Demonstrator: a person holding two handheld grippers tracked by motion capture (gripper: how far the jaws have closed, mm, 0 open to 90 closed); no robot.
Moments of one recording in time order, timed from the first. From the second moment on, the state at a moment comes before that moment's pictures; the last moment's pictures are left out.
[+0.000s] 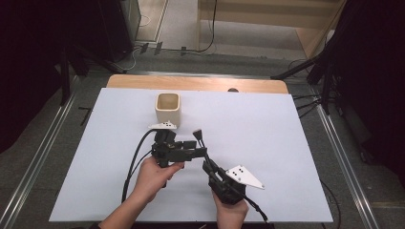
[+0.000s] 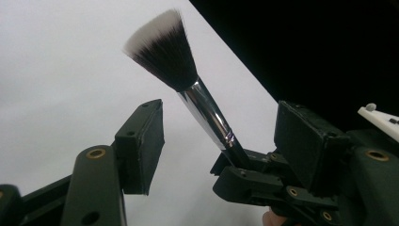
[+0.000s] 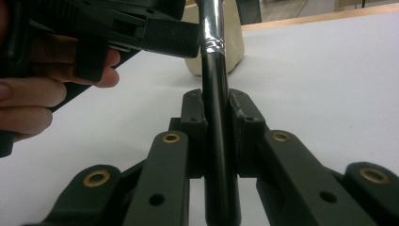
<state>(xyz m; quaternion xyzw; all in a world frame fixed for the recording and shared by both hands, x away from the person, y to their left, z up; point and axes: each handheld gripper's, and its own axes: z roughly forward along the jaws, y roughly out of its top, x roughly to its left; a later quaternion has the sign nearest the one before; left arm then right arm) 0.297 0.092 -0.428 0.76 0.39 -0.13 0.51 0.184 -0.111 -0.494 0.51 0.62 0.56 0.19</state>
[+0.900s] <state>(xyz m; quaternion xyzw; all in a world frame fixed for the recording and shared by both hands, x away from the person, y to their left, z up) 0.301 0.086 -0.443 0.72 0.43 -0.16 0.52 0.185 -0.107 -0.496 0.51 0.62 0.57 0.16</state>
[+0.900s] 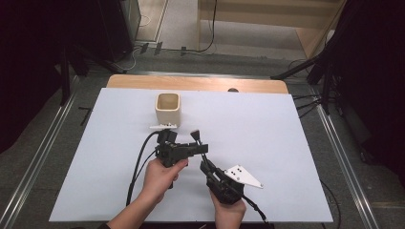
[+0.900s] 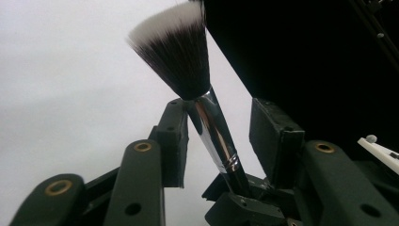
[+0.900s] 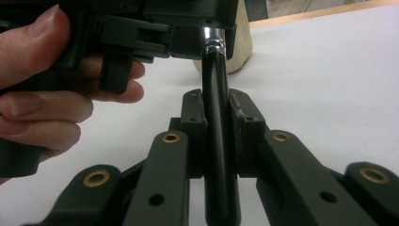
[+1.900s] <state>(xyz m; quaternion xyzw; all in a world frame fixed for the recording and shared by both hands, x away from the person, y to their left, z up) 0.303 0.087 -0.445 0.70 0.44 -0.19 0.52 0.187 -0.103 -0.498 0.51 0.63 0.56 0.15</state>
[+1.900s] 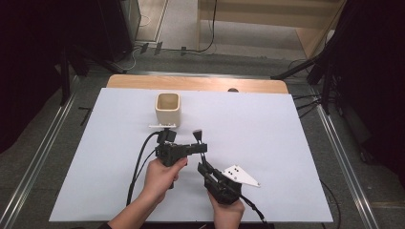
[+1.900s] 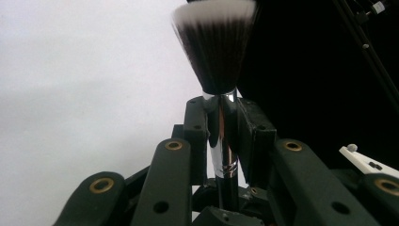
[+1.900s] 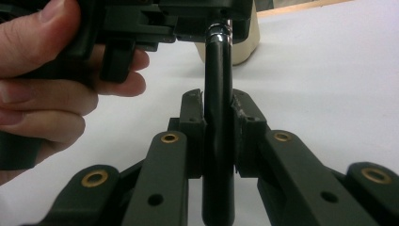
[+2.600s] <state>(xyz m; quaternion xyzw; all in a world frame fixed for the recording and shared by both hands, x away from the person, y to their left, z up) 0.305 0.090 -0.444 0.70 0.44 -0.20 0.52 0.189 -0.099 -0.497 0.51 0.64 0.55 0.15</state>
